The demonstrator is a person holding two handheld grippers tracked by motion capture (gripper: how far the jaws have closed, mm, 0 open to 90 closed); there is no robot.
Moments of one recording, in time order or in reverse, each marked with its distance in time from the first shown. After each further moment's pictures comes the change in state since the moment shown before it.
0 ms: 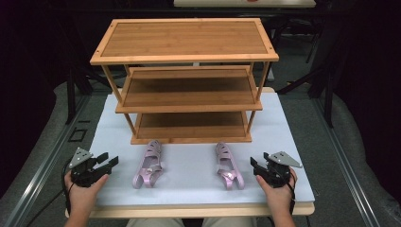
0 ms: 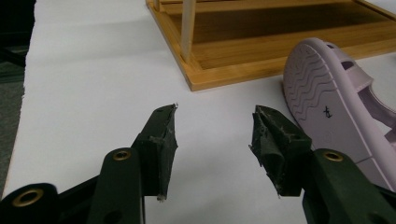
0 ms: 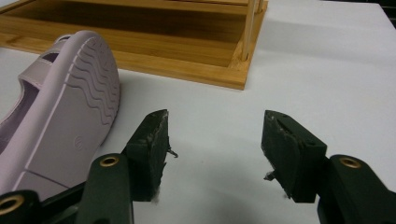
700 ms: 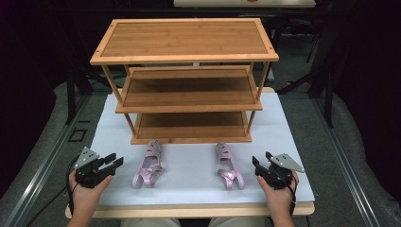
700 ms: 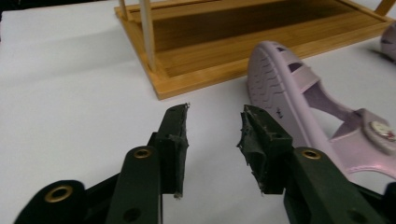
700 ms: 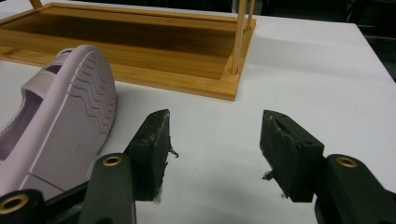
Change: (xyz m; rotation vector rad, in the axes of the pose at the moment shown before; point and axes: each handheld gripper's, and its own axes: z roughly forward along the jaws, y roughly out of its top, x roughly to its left) left arm -0.022 0.012 -0.006 0.004 -0.060 0.070; right arm 0.002 -0.002 -0.007 -0.066 -0.036 -0.008
